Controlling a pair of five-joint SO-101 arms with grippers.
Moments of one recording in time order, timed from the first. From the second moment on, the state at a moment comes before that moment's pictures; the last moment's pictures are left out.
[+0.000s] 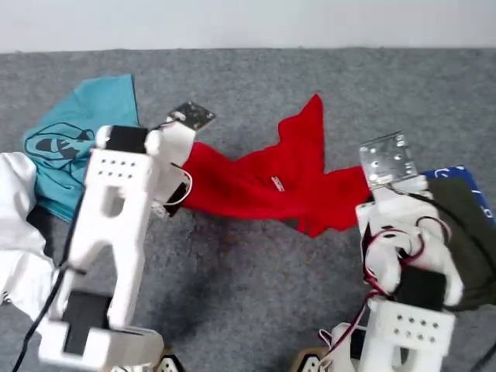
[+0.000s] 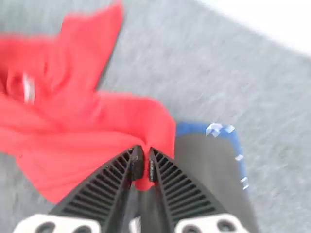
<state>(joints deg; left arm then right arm) 4.3 -7.2 6.1 99.4 -16.3 9.3 -63.5 43.0 62.6 26.9</state>
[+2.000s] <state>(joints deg) -3.8 -60.4 34.8 90.7 -16.0 -7.3 -41.8 13.2 89.5 15.7</state>
